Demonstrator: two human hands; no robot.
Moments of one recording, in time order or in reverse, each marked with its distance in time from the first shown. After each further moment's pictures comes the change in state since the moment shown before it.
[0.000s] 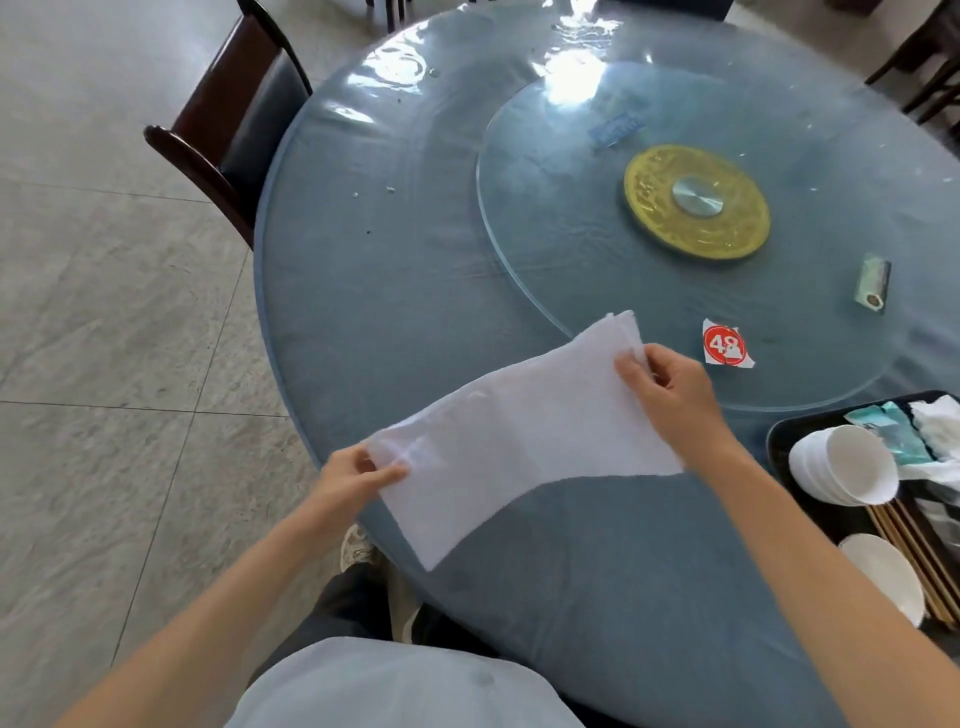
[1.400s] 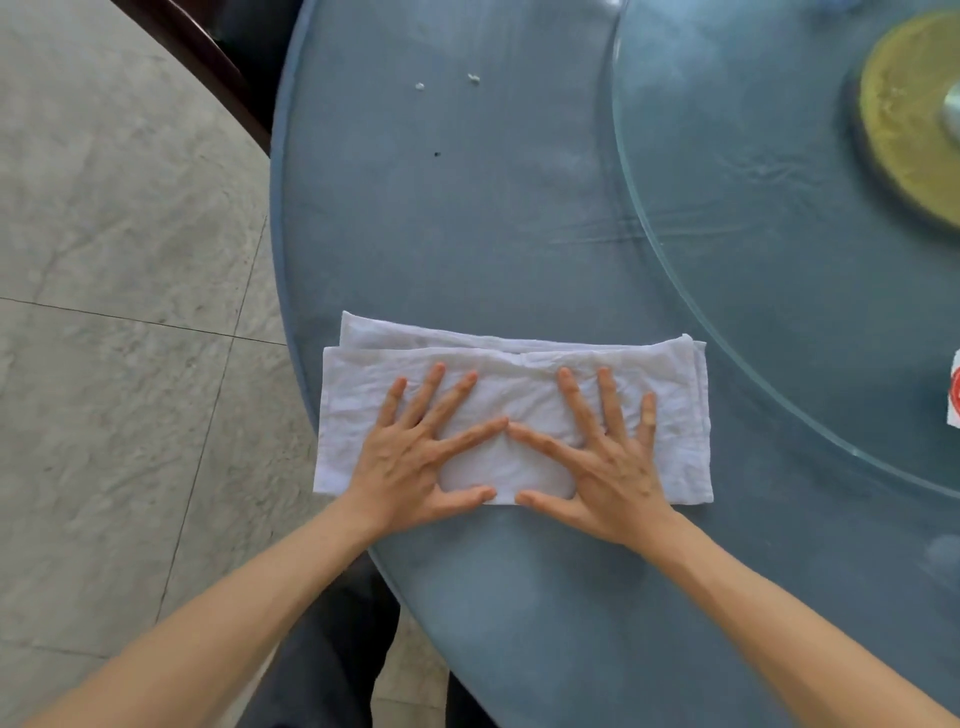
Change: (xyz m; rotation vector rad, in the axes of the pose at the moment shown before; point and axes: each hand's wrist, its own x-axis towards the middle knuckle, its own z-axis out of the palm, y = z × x) left_hand 0.158 -0.035 -0.029 1.311 0.091 0.810; right_hand 0.068 0.081 0.226 -0.861 -0.326 -0.670
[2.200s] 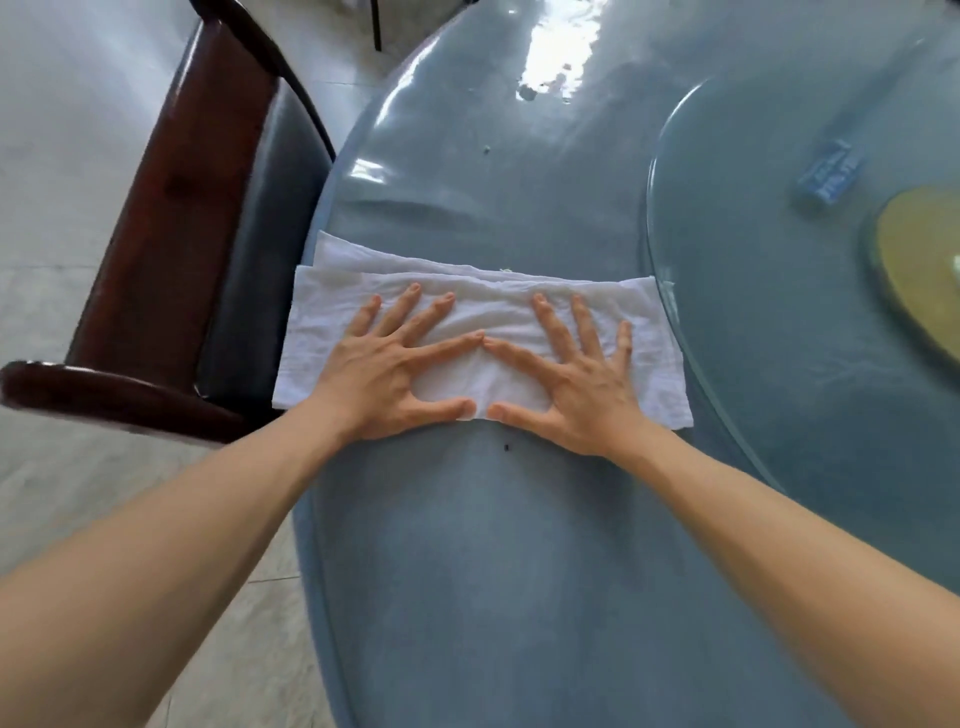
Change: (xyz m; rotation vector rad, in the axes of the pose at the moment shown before) left_hand 0.339 -0.327 -0.070 0.021 -0.107 0.143; right_hand 0.417 0.056 -0.033 0.000 0.008 0.320
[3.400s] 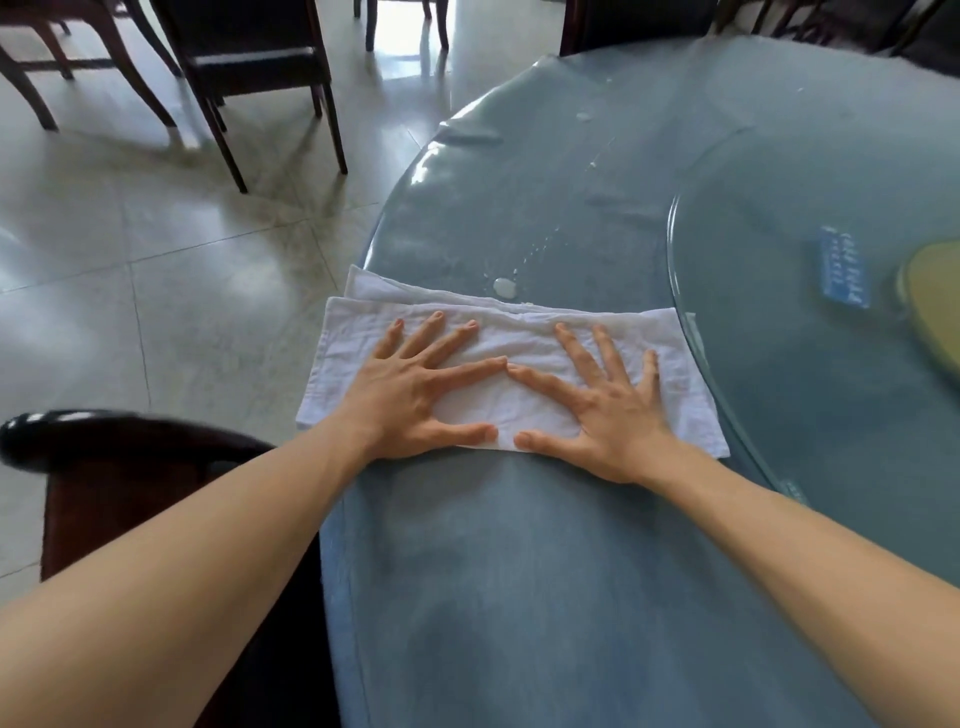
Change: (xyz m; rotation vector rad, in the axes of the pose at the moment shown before) left_hand 0.331 -0.182 -0.055 -0.010 -0.057 0.440; right_hand 0.266 0.054 -0.043 0.045 -0.009 0.421
